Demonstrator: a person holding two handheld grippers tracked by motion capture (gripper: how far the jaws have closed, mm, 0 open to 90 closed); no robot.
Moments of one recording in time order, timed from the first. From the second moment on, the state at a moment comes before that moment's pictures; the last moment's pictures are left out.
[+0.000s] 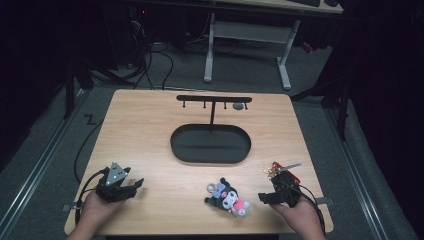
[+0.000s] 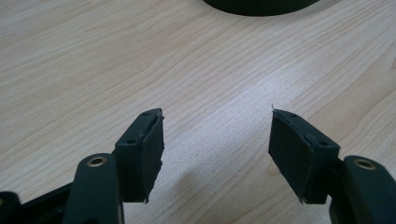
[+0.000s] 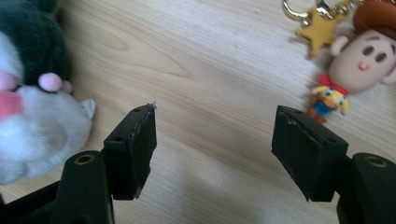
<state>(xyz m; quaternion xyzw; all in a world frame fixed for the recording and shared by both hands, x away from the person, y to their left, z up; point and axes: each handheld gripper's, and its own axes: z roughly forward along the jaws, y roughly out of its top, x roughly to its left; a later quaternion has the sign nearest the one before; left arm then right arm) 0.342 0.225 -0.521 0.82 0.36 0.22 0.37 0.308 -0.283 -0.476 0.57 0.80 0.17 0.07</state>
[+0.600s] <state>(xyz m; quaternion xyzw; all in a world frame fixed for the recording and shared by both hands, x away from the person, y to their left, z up) 0.342 0.222 -0.522 0.83 0.36 0.22 0.37 0.322 -0.315 -0.467 0.60 0.79 0.11 0.07</state>
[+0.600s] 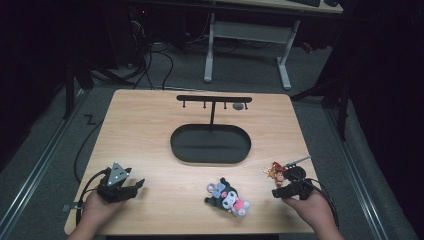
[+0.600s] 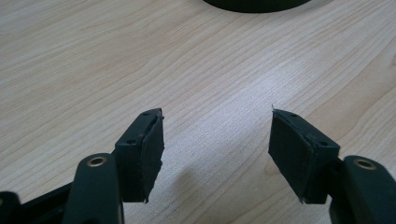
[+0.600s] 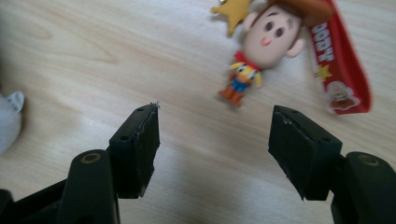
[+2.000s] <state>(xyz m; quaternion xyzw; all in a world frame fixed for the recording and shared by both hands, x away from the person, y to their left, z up) 0.342 0.222 -0.523 0.83 0.35 0.22 0.37 0.381 -0.317 -0.490 0.64 0.76 0.07 0.07</state>
